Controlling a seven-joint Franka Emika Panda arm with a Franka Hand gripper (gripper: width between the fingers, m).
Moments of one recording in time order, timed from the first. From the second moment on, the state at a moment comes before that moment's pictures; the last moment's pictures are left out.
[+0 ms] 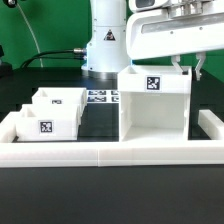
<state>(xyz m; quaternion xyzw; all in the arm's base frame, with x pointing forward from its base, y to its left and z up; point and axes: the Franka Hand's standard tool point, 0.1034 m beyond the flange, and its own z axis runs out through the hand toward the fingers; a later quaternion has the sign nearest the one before) 0.569 0.100 0.102 -0.97 0.21 -0.08 0.07</state>
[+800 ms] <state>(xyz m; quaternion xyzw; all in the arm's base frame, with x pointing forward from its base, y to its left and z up) 0.582 0.101 0.110 -0.90 0.41 -0.08 0.11</state>
